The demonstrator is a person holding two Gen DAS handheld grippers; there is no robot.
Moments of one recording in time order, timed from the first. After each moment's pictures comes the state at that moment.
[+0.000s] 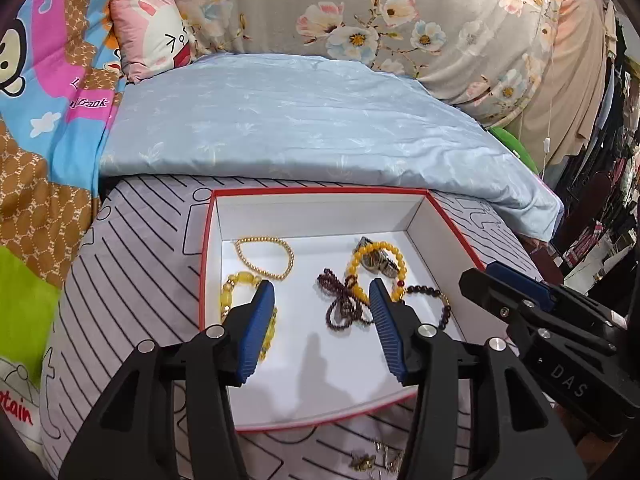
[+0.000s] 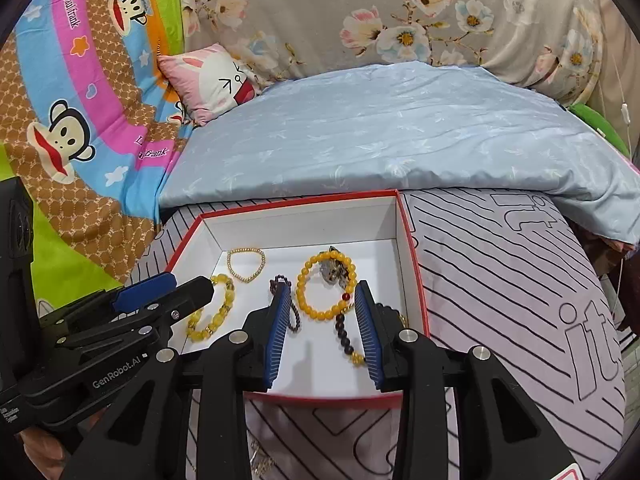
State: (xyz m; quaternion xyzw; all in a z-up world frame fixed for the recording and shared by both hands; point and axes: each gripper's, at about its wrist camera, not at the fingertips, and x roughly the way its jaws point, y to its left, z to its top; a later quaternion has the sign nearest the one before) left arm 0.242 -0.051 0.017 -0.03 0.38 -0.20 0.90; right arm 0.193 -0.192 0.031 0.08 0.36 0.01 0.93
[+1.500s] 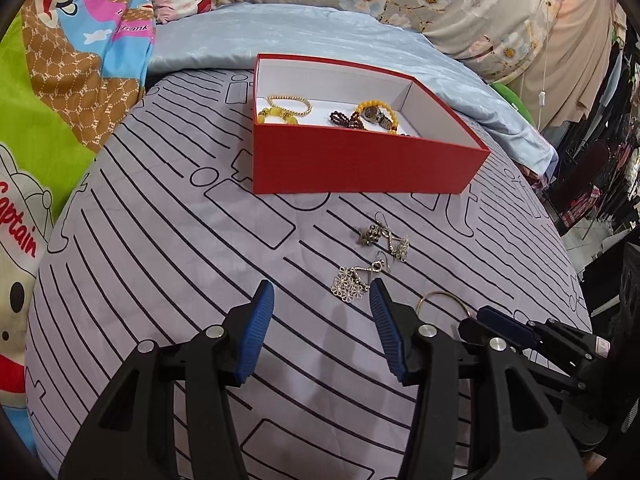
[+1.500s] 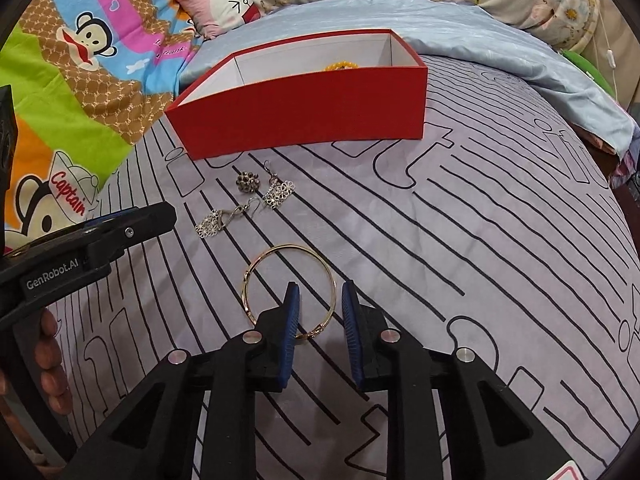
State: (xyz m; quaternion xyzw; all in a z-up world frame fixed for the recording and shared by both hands) left arm 0.106 -0.008 -0.030 -0.03 0.45 -0.19 0.87; right arm 0.044 -0.154 -0.045 0.06 0.47 0.02 0.88
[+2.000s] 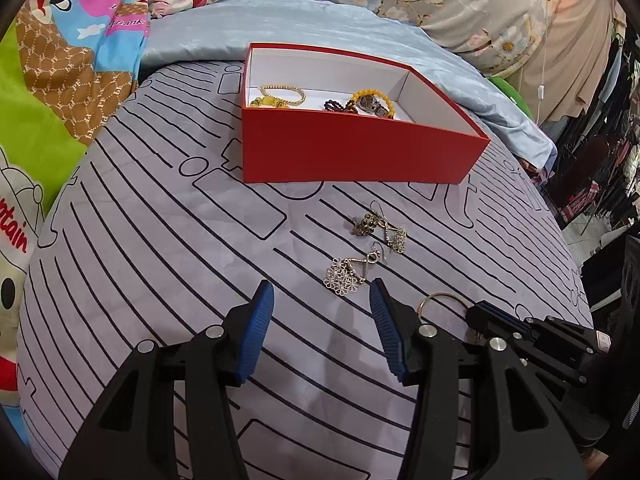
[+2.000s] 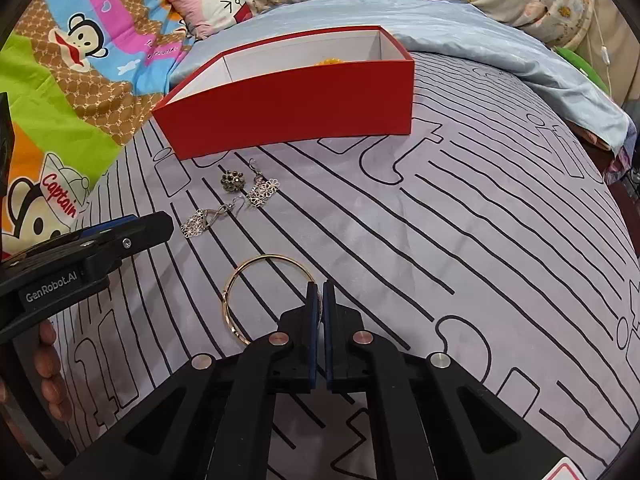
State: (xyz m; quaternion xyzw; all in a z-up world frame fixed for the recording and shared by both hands) left arm 0.107 -0.015 -0.037 -0.03 0.46 -0.19 0.87; right arm 0.043 -0.162 -0.048 0.07 0.47 0.00 0.88
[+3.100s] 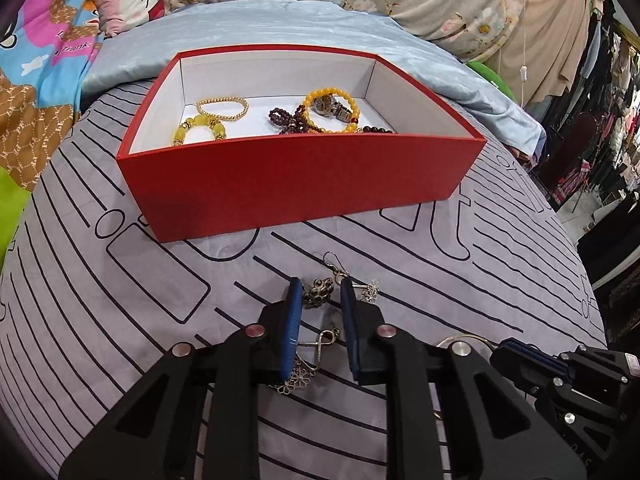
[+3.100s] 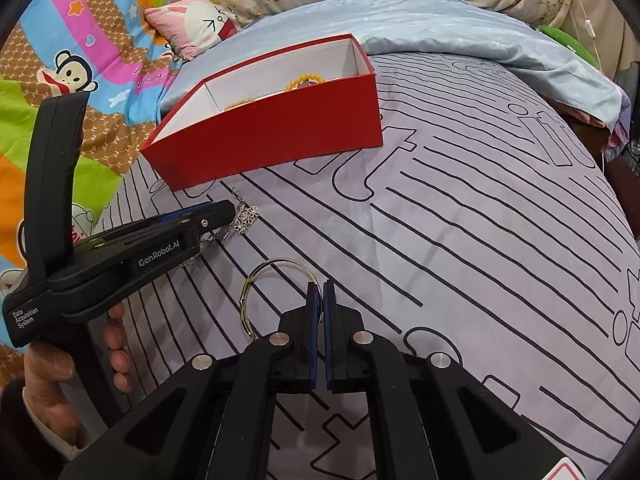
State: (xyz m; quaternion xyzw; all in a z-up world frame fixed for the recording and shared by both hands) left arm 0.150 -0.069 -0.052 0.00 0.45 -0.23 0.86; right arm 0.044 -0.186 -0.036 0.12 0.46 0.00 0.88
